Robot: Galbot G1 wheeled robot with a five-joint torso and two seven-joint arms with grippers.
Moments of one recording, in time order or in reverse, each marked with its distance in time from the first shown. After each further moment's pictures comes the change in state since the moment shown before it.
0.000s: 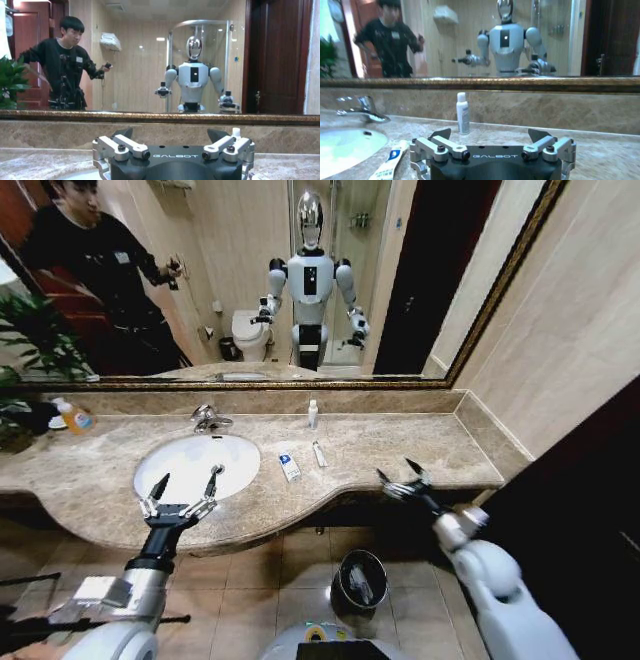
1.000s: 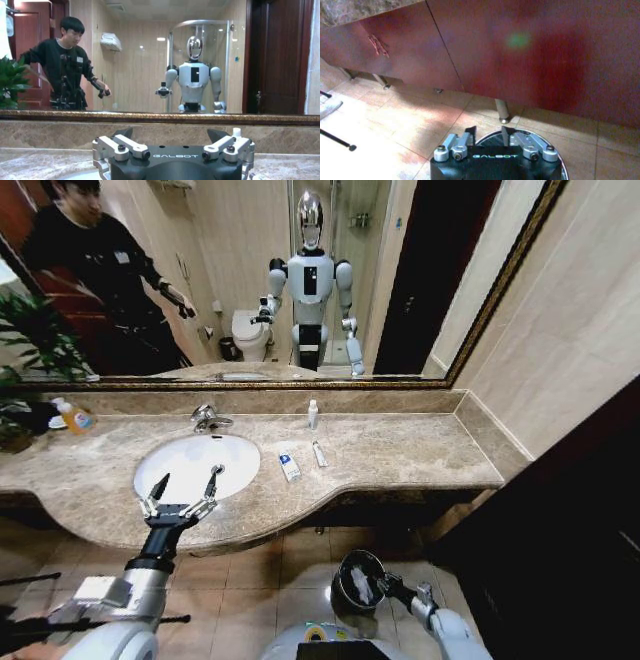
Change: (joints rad) left arm 0.000 0.000 0.000 0.000 0.000 0.000 0.000; right arm 0.071 0.217 0.290 -1.276 -0.408 0.583 -0.796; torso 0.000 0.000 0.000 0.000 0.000
